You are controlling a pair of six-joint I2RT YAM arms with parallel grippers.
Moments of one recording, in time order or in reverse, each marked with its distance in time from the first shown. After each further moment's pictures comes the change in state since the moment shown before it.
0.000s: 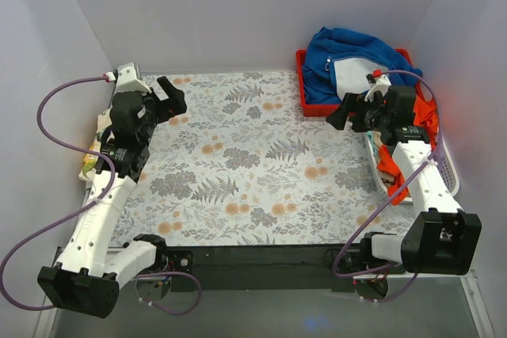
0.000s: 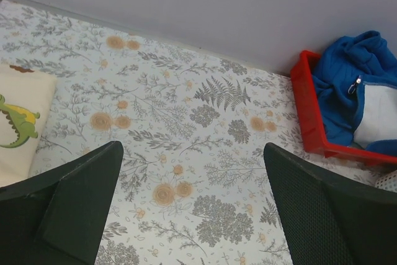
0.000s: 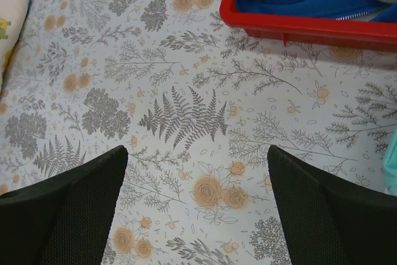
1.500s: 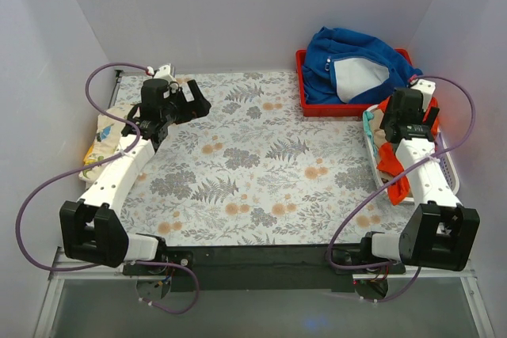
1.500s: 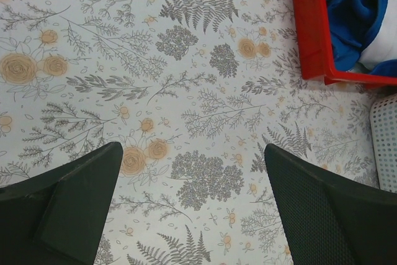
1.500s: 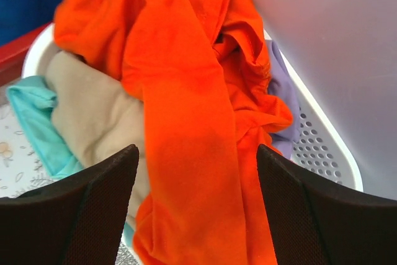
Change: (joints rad) left arm 0.000 0.342 0.035 0.003 0.251 -0.052; right arm -0.060 0.021 0.017 -0.058 1.064 -0.060
